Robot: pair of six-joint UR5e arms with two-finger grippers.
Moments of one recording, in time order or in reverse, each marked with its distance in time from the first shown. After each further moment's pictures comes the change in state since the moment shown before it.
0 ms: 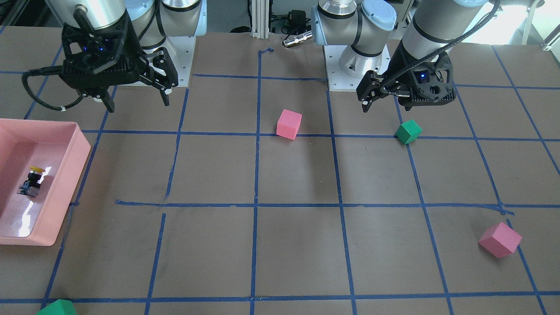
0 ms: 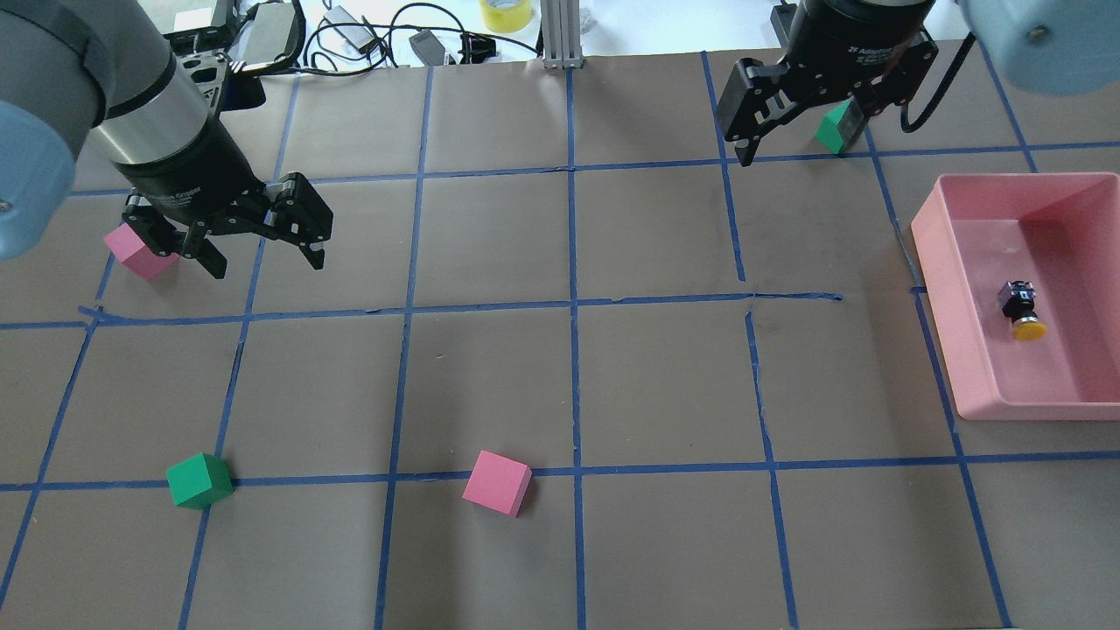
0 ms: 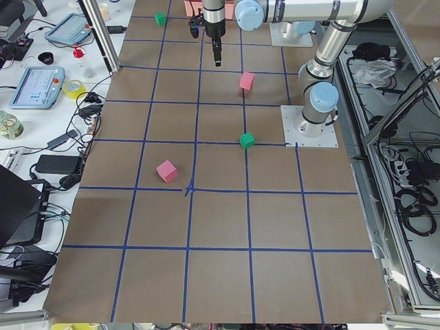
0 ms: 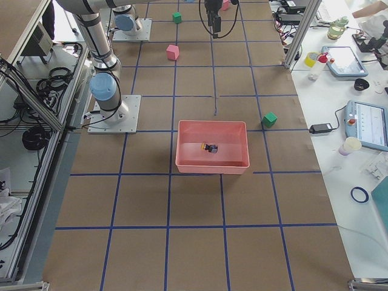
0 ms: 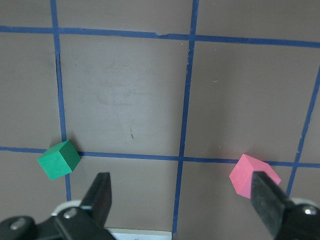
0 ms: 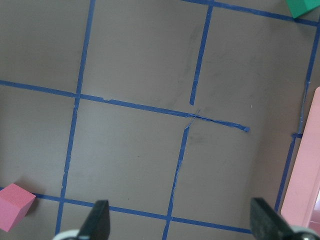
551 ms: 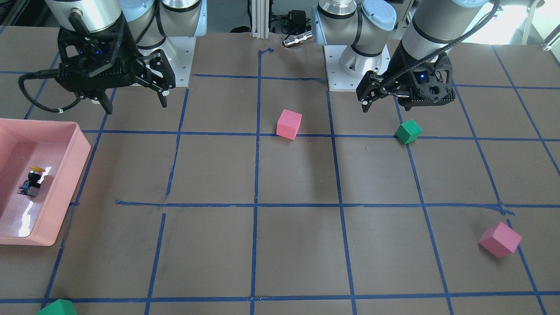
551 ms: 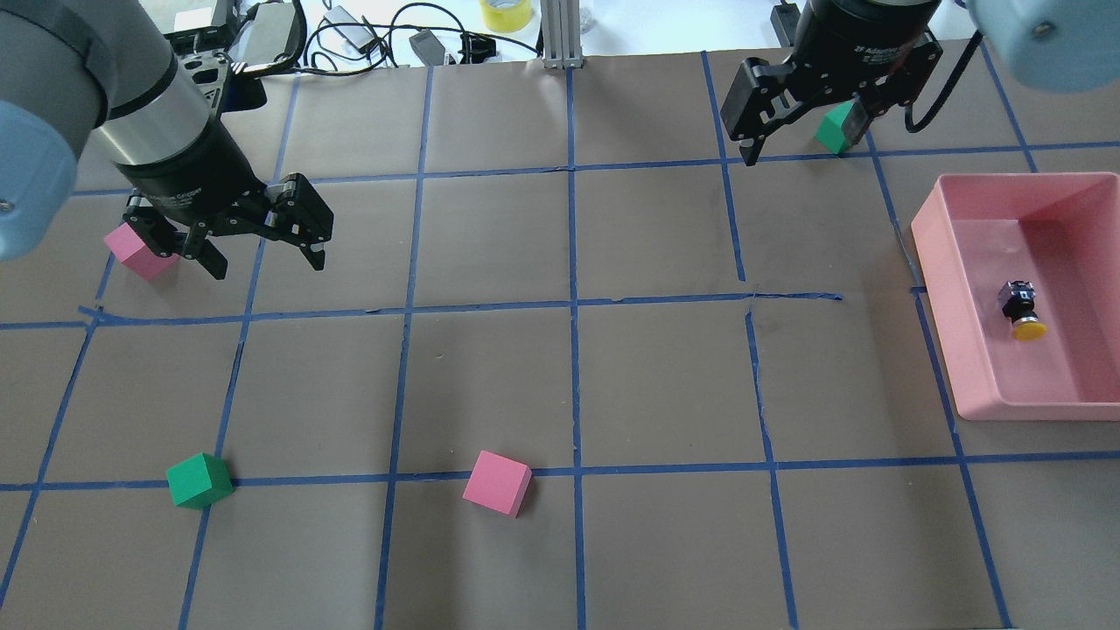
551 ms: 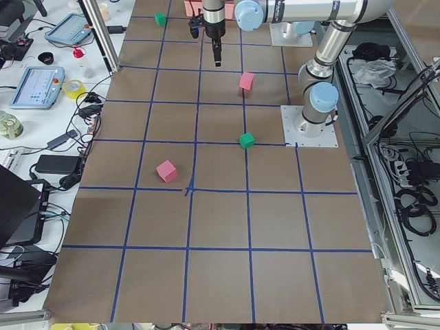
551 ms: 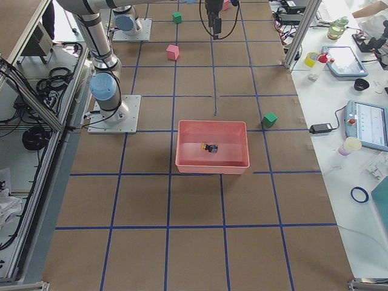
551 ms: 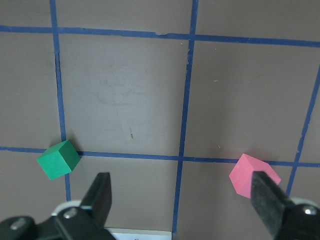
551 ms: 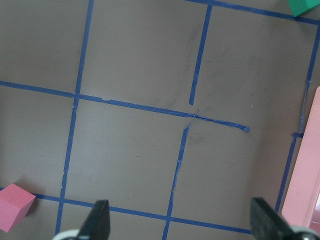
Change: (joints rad) left arm 0.000 -0.001 -0.002 0.000 0.001 0.000; right arm -0.025 0.005 0.005 -0.002 0.013 -0.011
